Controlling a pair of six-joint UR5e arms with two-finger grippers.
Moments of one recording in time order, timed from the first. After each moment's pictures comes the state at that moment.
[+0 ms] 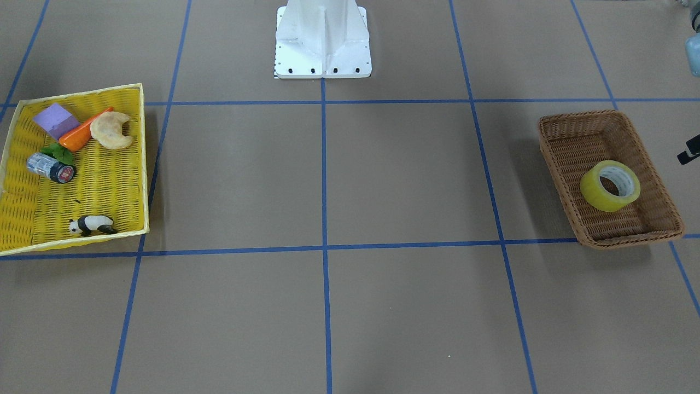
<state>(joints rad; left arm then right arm) -1.42 -1.59 -1.64 -1.66 -2.38 -0.29 1.46 -1.70 1.85 -1.56 2.37 0.17</state>
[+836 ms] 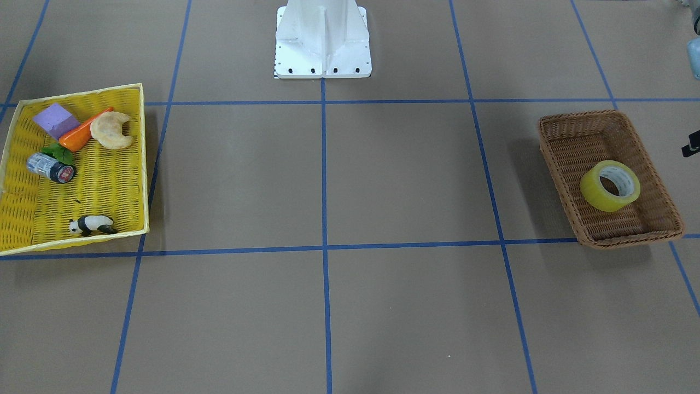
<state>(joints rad) -1.44 -1.64 -1.64 -1.39 -2.34 0.02 1.45 -1.71 1.84 -1.59 2.36 0.10</state>
